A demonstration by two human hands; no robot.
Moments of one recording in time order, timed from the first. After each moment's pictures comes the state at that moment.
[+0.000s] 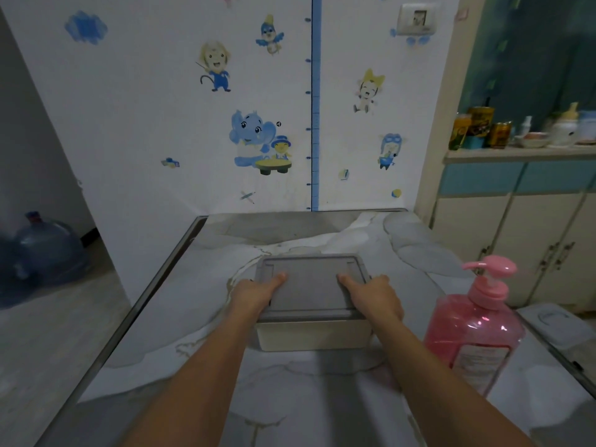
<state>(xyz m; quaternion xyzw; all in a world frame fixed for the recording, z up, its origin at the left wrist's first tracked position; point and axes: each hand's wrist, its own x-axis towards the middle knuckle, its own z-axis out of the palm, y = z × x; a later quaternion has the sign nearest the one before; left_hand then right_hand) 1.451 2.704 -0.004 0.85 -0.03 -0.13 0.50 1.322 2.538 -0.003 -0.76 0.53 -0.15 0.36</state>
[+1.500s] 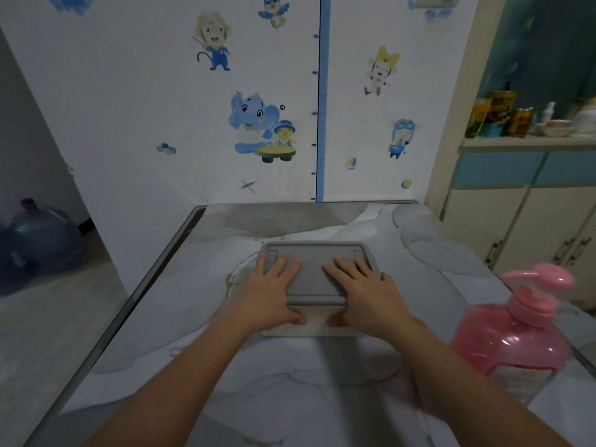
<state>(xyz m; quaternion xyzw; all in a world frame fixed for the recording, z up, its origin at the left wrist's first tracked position) 1.453 2.703 0.002 0.91 -0.42 -0.03 0.02 1.328 2.539 -0.002 -0.99 0.15 -0.06 0.03</state>
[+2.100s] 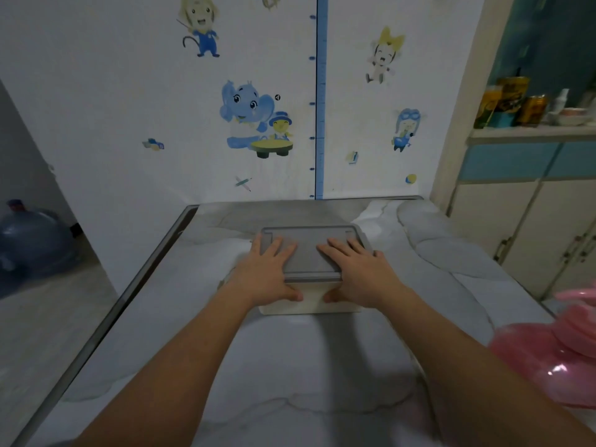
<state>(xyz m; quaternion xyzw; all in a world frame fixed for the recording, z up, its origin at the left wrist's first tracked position) 1.512 2.663 0.004 0.91 -0.41 -0.01 -0.01 1.394 2.496 -0.004 -0.99 0.14 -0.06 0.02</state>
